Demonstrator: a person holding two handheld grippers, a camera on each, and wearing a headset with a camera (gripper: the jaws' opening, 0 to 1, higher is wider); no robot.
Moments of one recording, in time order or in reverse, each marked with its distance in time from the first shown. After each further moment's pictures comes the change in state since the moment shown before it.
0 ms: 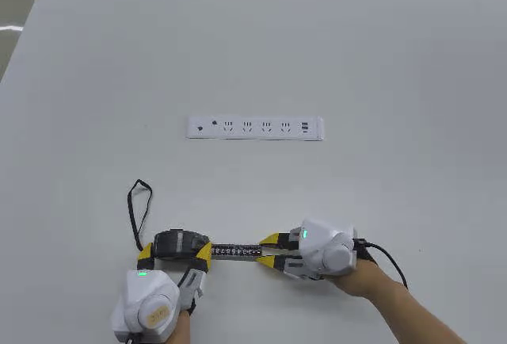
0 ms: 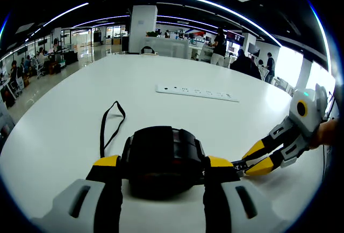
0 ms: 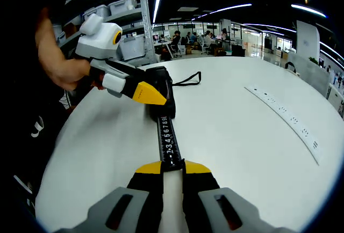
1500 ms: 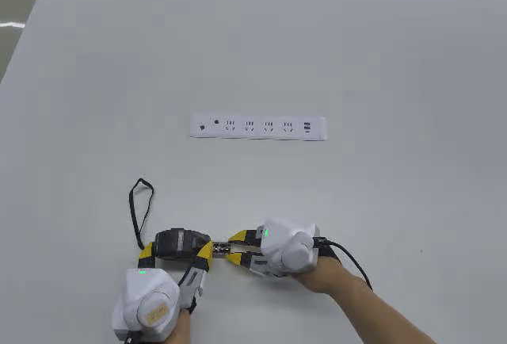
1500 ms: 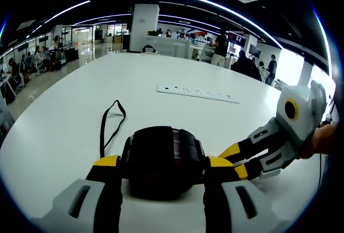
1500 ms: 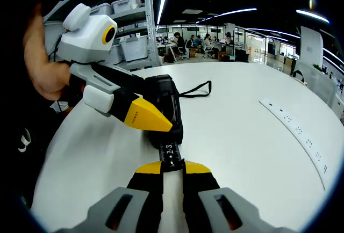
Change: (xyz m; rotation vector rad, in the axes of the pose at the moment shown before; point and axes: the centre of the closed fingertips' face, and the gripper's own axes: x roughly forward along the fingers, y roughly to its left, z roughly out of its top) left arm -0.005 -0.004 0.006 -0.026 0.007 0.003; right arm 0.047 0.007 0.032 -0.041 -0.020 0.009
